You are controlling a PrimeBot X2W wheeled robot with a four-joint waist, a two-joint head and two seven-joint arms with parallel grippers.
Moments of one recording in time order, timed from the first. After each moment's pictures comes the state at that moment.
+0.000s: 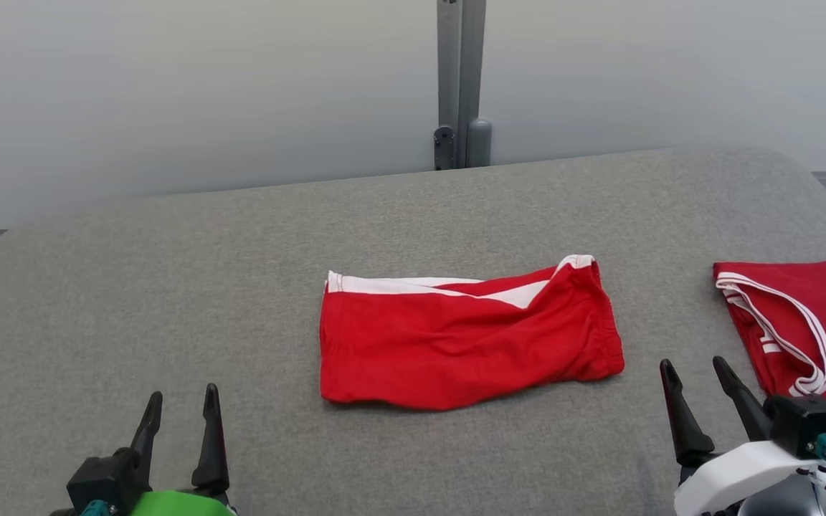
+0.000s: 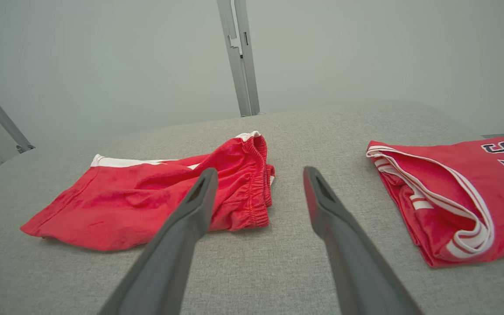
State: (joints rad) left arm 0.05 0.19 -0.18 0.21 -0.43 0.05 -0.26; right arm 0.12 -0.09 -0.01 0.01 0.24 0.13 -0.04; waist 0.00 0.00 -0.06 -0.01
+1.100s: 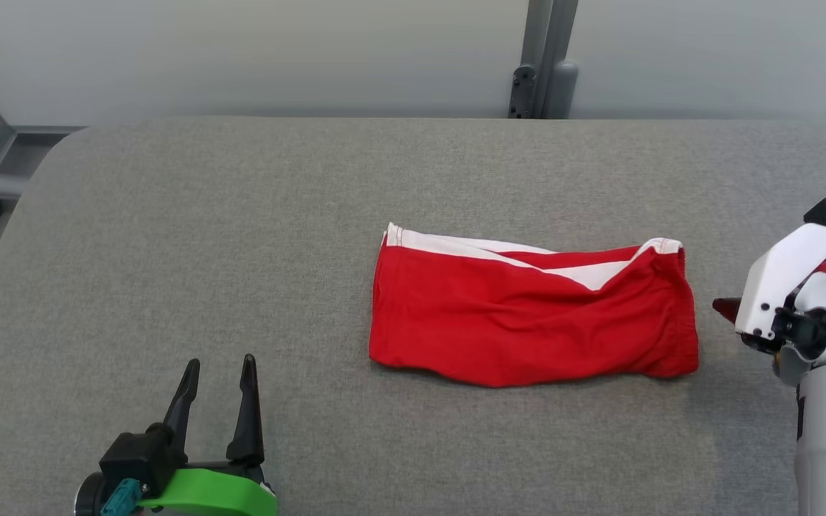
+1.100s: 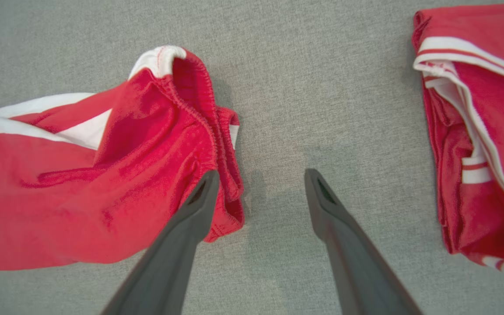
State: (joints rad) left arm 0.02 0.07 -0.13 0.19 -0.31 -0.05 -0.26; right arm -0.49 -0.06 -0.39 0.34 0.08 0.13 1.03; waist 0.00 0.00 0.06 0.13
